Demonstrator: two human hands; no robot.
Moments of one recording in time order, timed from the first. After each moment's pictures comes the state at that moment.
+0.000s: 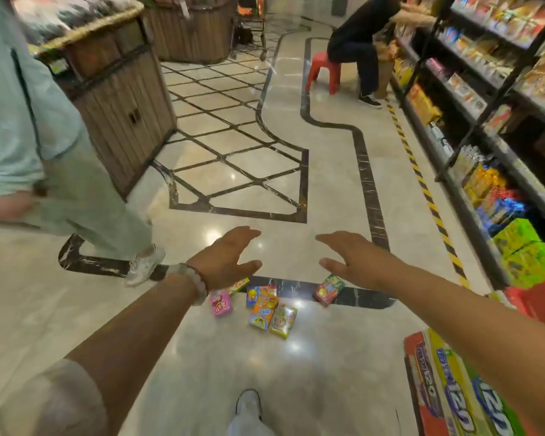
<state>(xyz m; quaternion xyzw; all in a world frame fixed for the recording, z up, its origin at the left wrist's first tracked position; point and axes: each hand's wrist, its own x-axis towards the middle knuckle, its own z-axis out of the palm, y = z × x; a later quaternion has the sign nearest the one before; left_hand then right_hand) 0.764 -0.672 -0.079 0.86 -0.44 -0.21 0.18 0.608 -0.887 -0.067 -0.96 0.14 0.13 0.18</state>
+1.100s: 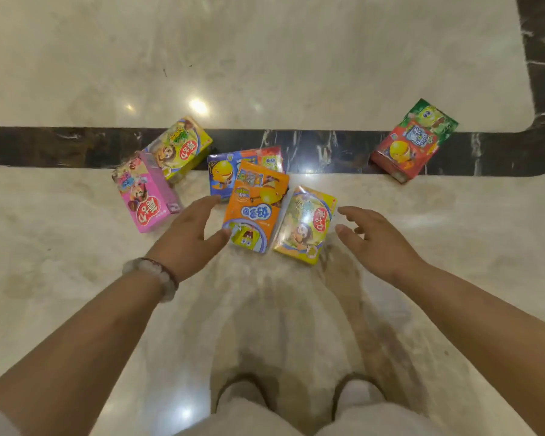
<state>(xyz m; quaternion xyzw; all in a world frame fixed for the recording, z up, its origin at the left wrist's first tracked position) 0.877 -0.749 -0.748 0.89 -0.28 -0.33 0.16 0.694 -0.955 -0.774 -0.83 0.36 0.14 0.40</state>
